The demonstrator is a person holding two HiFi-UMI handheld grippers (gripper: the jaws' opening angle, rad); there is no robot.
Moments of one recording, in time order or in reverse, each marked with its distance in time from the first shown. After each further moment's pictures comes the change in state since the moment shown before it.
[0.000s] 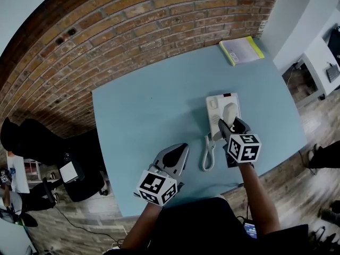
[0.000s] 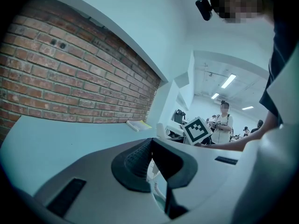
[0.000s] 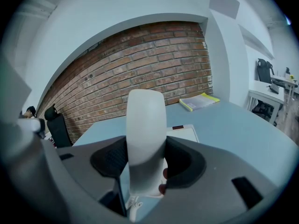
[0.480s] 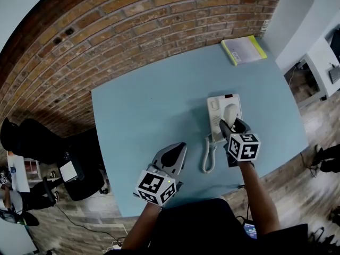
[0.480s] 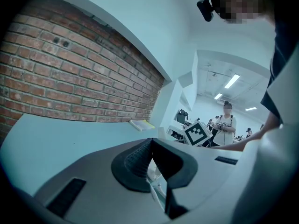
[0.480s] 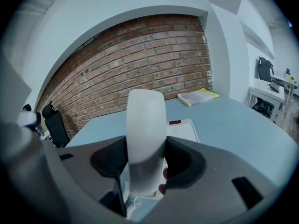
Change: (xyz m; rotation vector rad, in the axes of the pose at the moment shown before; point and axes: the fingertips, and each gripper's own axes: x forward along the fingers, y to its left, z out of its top) left arm 0.010 0.015 -0.001 -0.018 0.007 0.032; right arm 0.022 -0.017 -0.013 0.000 0.053 -0.015
